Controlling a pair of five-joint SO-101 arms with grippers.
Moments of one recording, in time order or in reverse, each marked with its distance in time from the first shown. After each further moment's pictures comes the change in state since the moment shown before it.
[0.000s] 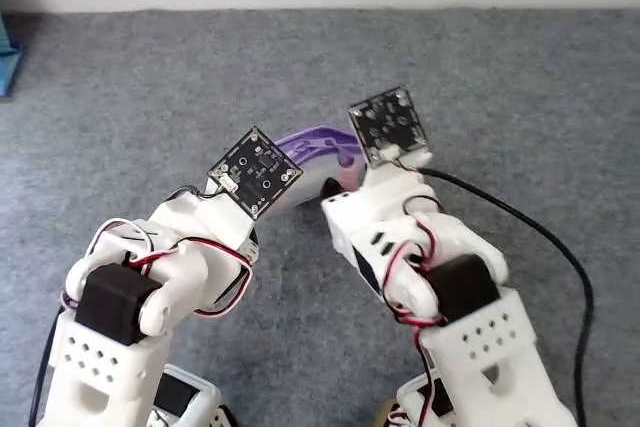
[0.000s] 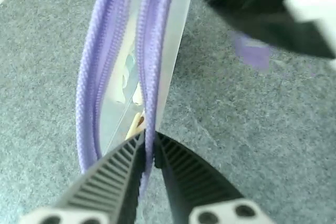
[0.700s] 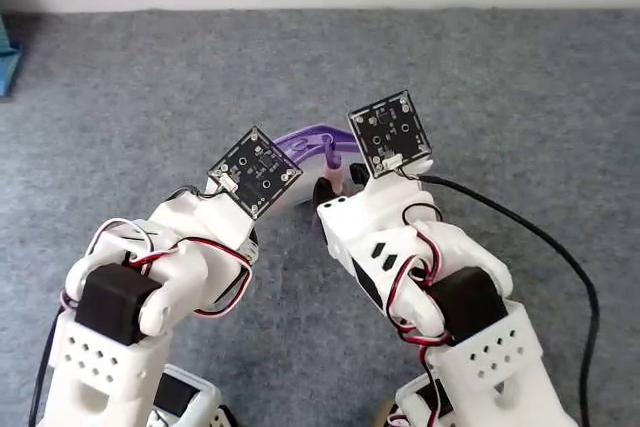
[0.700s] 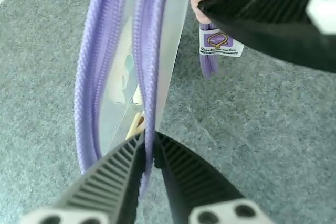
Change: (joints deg) left arm 0.0 0.0 0.0 0.0 0.0; right arm -1.7 -4.5 0.0 1.0 -0.9
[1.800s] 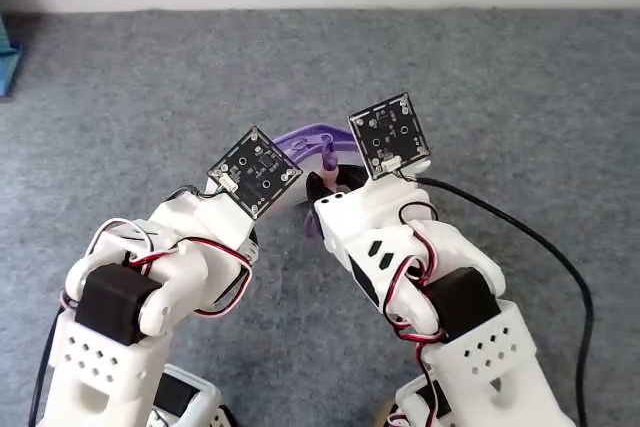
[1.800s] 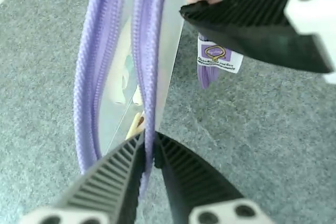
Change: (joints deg) left arm 0.0 0.0 0.0 0.0 0.0; right arm 0.0 -0.6 4.0 -6.4 0.0
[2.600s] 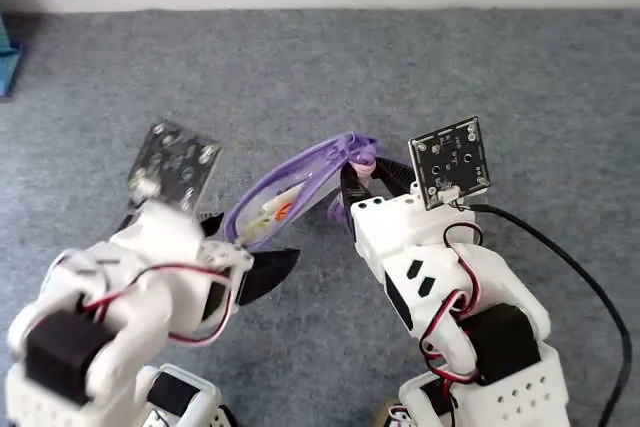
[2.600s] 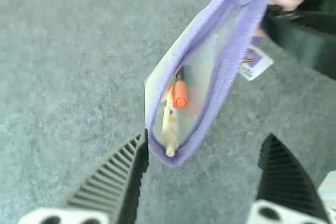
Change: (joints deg) left arm 0.8 -8.2 -9.3 7.0 21.6; right arm 5.9 -10.7 0.0 2.3 1.1
